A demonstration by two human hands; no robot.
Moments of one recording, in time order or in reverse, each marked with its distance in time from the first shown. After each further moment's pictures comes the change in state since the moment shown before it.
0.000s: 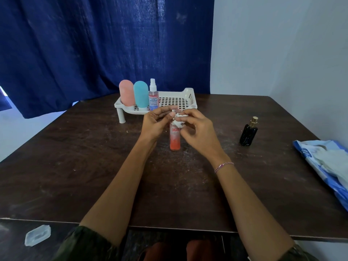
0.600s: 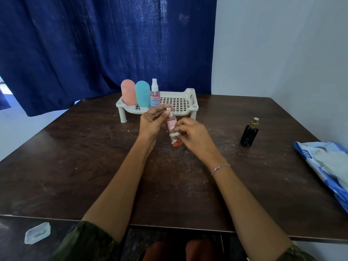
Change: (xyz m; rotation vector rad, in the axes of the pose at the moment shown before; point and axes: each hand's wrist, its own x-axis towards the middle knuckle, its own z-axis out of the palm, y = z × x) left_hand 0.002 -0.001 -0.004 -0.099 0.158 -0.082; right_hand -0.002 -0.005 0.010 -0.172 -0.179 -0.050
